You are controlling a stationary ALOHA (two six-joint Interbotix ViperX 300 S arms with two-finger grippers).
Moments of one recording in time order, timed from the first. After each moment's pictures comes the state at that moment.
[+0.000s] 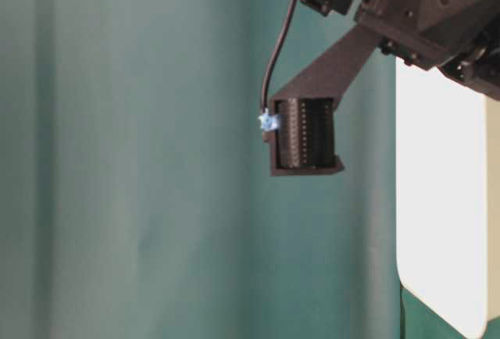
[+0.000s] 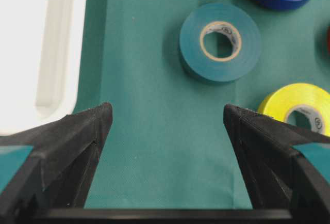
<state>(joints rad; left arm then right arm) -0.01 -0.43 0.92 -0.03 0.26 -0.07 0.21 0.23 0.51 -0.05 0.23 0.48</state>
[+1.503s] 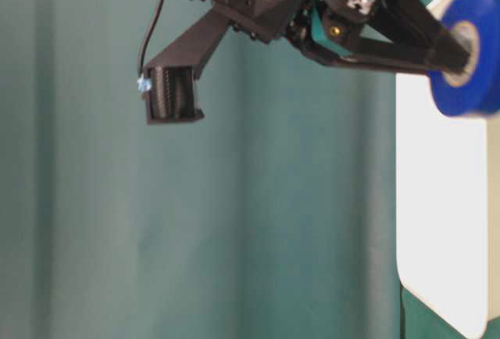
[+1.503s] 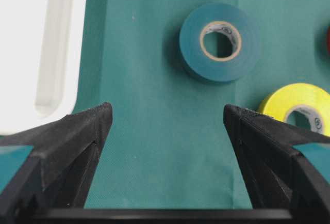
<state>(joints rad) -0.01 -0.43 0.92 -0.03 0.26 -0.08 0.02 -0.05 0.57 -0.24 0.50 0.48</state>
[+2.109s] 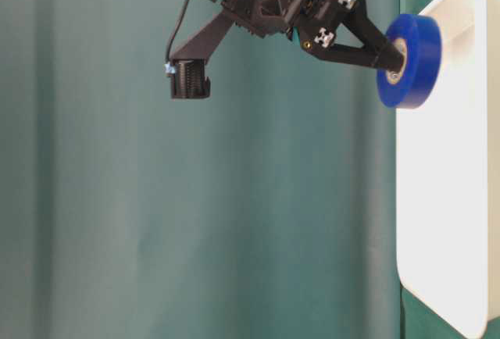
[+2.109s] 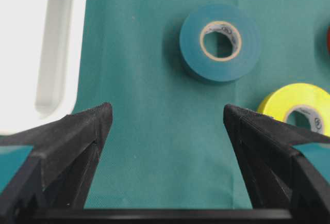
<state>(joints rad) -0.01 -0.43 0.92 -0.03 0.26 -0.08 -0.27 -0.09 0.64 -0.27 0.38 0.47</state>
